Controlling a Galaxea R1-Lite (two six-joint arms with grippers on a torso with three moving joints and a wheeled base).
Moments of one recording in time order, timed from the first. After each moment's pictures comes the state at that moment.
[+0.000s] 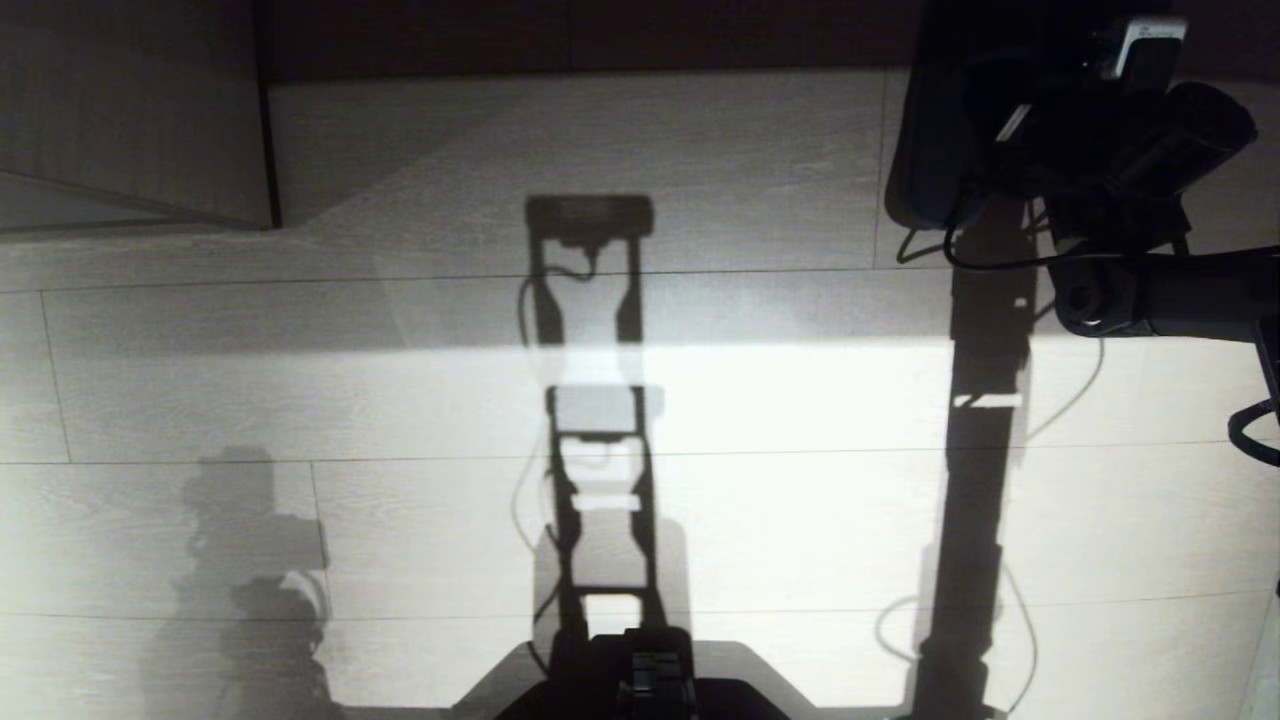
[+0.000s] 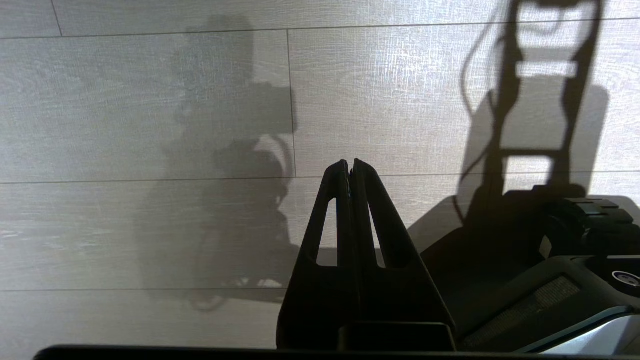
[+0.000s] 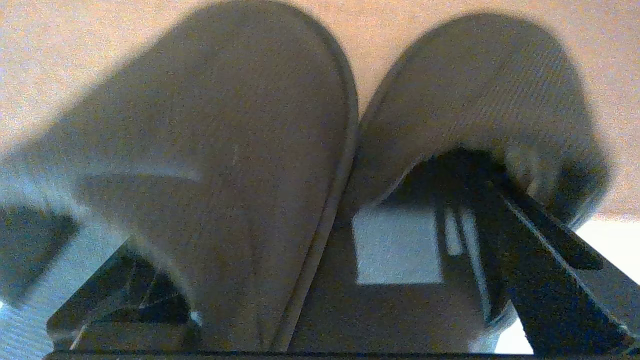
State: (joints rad) left arm 0.00 0.00 0.00 0.00 0.00 -0.01; right arm -0.06 2.23 -1.91 -1.08 -0.09 -0.12
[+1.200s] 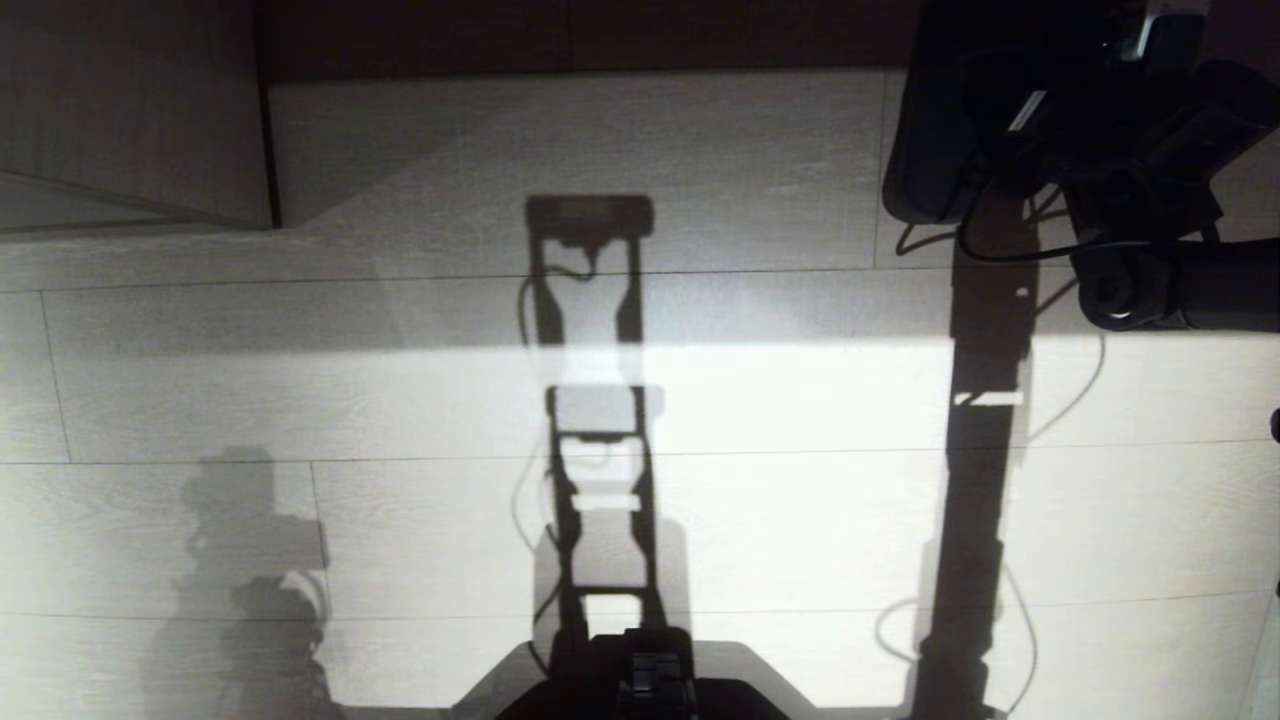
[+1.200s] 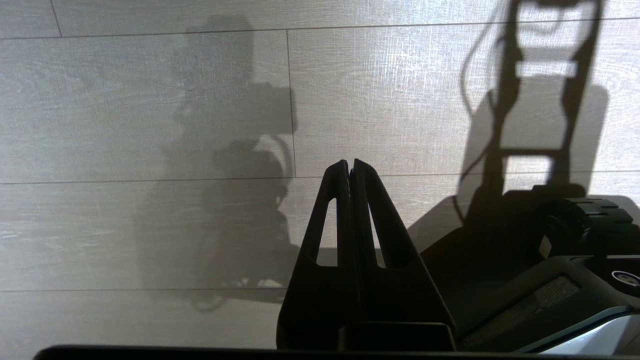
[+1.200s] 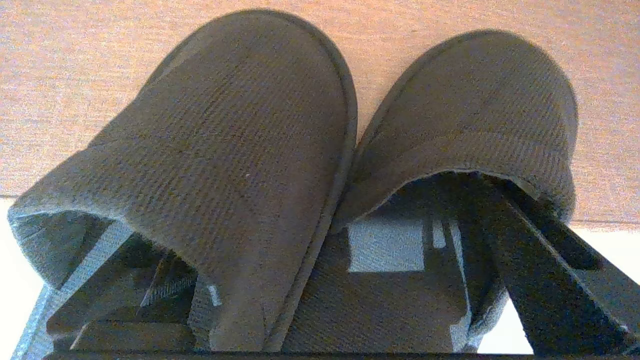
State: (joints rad) left arm 0.00 0.00 0.00 0.00 0.00 -0.01; right arm -0.06 2.15 -1.83 -1.06 -0.08 -0.12
